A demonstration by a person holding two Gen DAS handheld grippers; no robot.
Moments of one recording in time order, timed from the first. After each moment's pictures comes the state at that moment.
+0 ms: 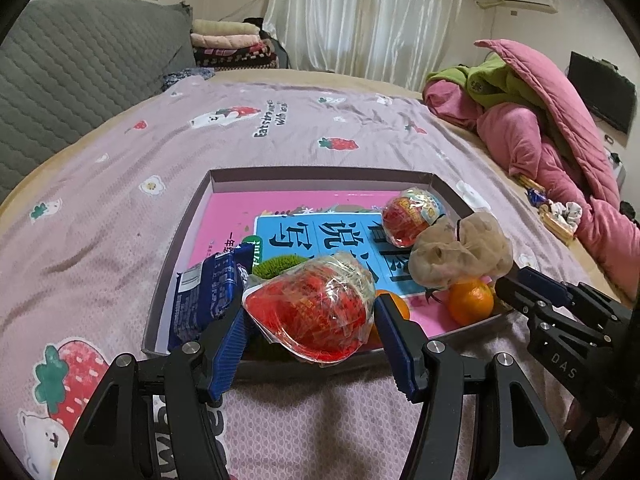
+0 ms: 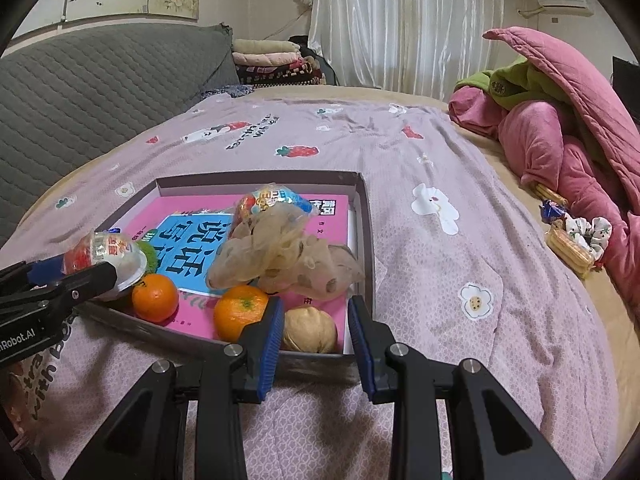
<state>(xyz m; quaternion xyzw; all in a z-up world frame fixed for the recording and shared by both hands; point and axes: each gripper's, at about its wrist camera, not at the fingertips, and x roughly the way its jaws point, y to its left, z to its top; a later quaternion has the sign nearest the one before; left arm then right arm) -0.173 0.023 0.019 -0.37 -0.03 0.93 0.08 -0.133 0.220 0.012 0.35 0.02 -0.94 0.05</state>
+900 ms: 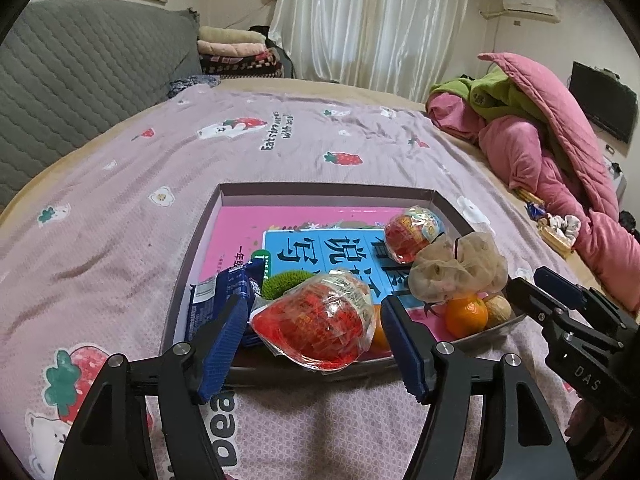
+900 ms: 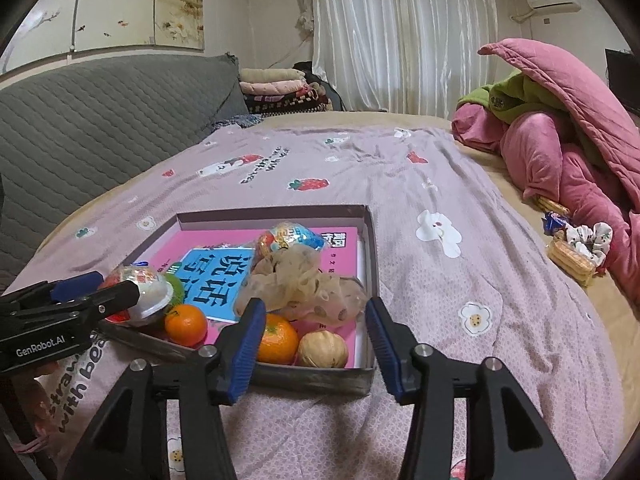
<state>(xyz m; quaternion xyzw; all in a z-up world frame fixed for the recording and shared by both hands) -0.169 0.016 0.033 -0.35 -0.04 0.93 0.08 -0.116 0.223 0.034 0.30 -0.01 -0.95 0.07</state>
